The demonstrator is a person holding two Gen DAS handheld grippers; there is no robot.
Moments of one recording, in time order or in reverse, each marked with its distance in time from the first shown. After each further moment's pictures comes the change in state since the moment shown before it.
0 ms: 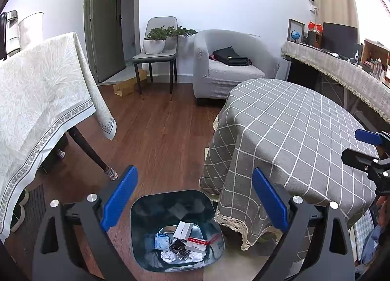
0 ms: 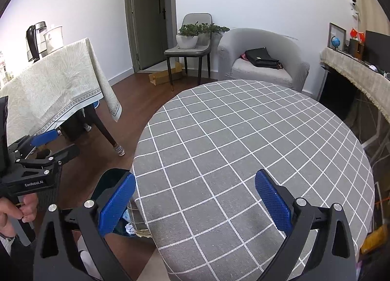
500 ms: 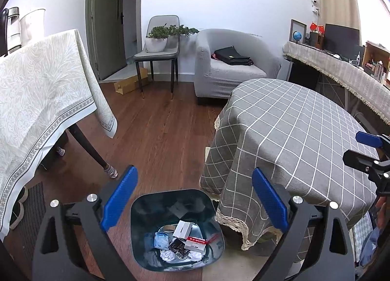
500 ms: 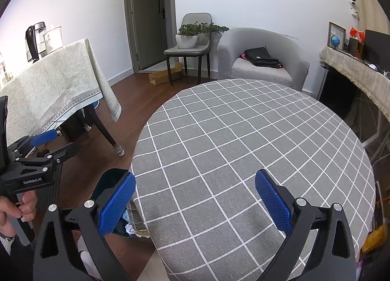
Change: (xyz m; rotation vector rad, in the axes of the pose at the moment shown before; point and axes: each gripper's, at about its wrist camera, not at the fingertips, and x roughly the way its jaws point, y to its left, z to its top) left arm 0.001 0.003 0.000 -0.015 0.005 0.000; right arm 0.002 0.002 -0.003 0.002 0.003 -0.001
